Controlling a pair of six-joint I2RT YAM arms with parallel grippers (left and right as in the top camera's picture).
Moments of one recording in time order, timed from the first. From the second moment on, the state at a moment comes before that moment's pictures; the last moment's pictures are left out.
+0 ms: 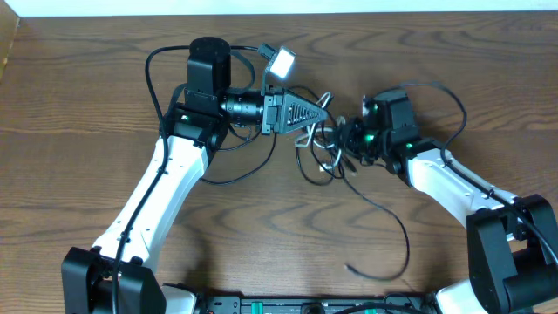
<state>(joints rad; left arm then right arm) -0.28 1.54 1.21 -0.10 1.35 -0.49 0.31 1.68 0.89 -0.10 -0.49 0.87</state>
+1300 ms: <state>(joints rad) -0.28 1.54 1.21 -0.10 1.35 -0.48 0.28 1.53 0.89 -0.27 -0.44 0.84</state>
